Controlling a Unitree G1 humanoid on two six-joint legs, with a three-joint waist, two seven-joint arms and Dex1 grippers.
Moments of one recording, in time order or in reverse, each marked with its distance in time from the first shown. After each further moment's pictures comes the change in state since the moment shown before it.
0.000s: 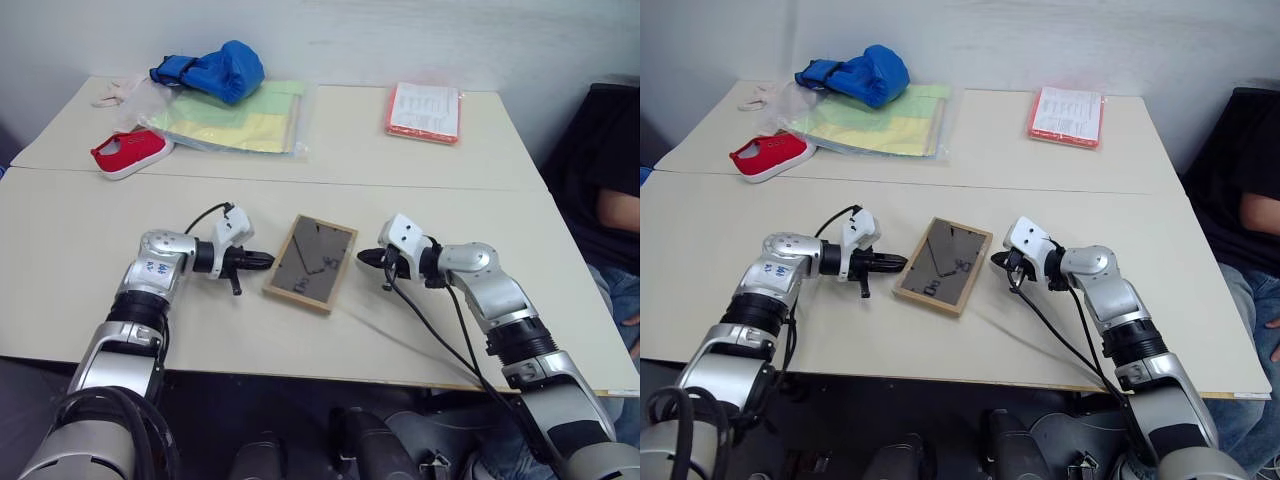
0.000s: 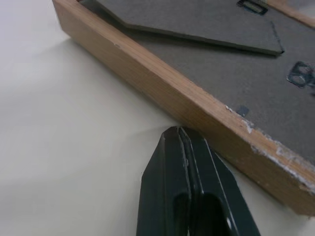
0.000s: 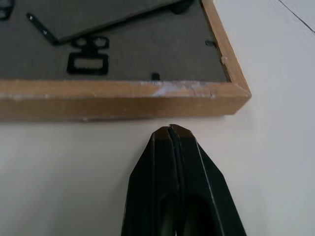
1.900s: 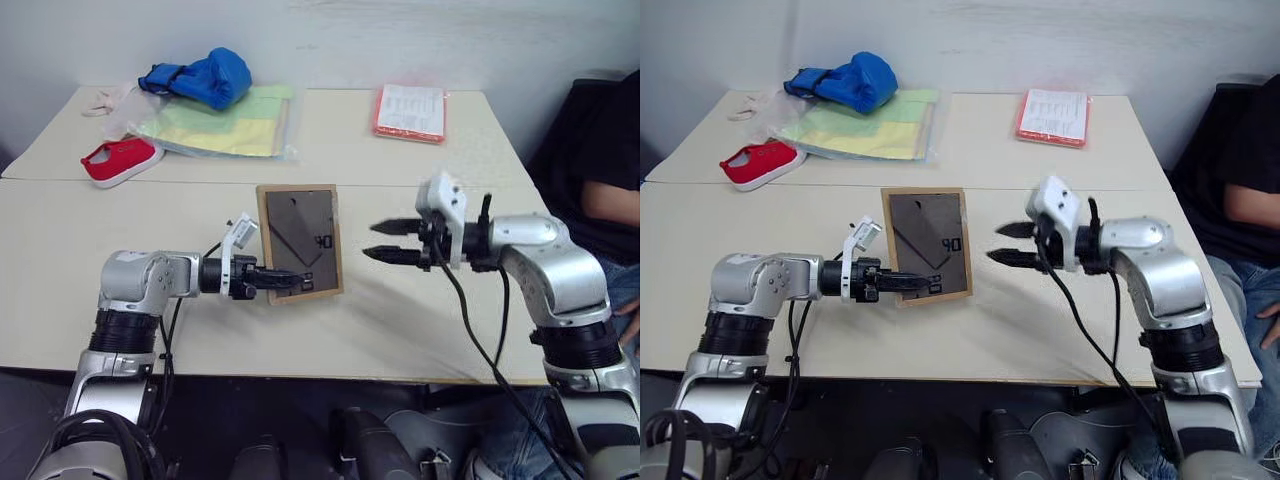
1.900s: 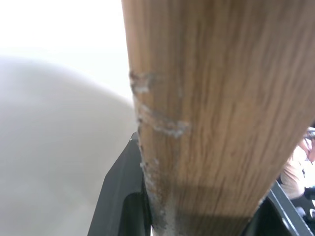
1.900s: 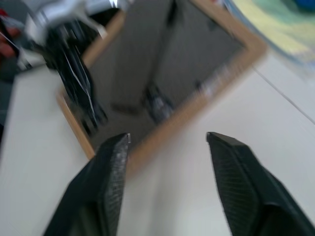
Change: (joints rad) left arm 0.108 0.000 0.109 -0.547 -0.431 0.970 0.179; right arm -0.045 -0.057 -0.187 -0.527 0.334 0.598 0.141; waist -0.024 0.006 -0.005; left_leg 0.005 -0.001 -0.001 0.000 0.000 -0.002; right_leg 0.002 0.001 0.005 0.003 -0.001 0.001
